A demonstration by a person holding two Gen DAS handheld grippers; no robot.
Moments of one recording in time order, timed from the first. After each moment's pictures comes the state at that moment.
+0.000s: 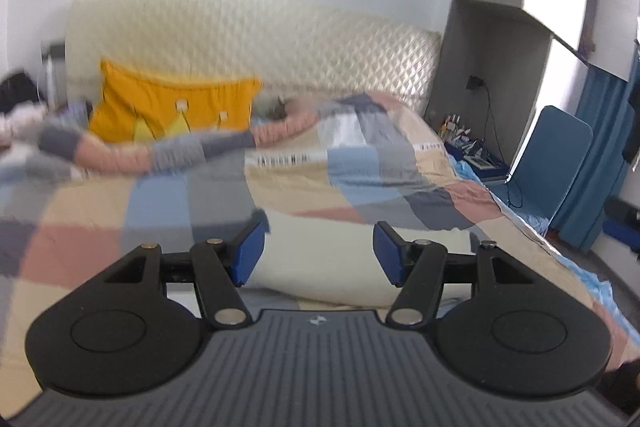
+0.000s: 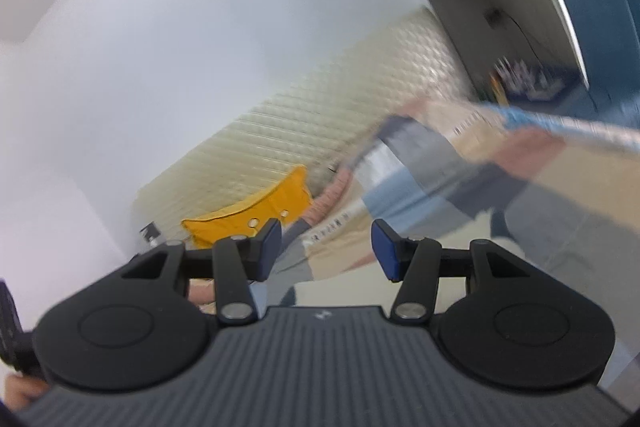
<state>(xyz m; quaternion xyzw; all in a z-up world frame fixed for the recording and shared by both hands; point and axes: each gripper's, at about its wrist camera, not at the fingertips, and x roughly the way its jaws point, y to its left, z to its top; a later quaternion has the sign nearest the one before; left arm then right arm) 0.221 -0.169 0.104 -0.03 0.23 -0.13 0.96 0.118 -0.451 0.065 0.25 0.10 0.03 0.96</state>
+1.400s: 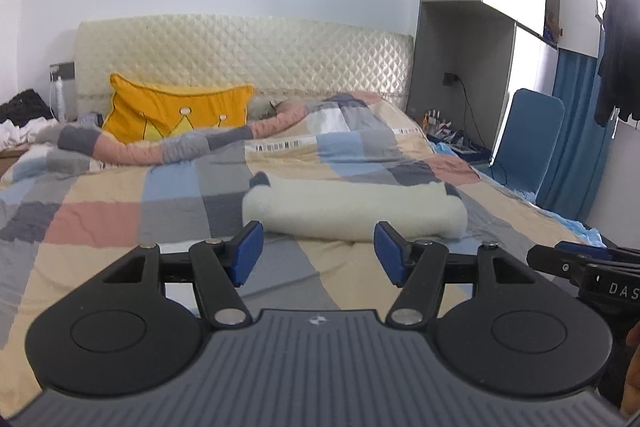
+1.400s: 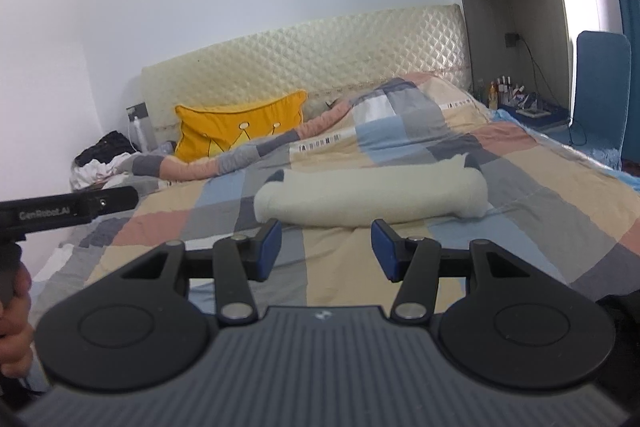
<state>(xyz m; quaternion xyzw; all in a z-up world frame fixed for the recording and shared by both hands) 0.042 -0.137 0.026 -0.01 0.20 -0.14 0.97 -0.003 -0.332 -0.010 0.09 0.18 0.01 0.98</state>
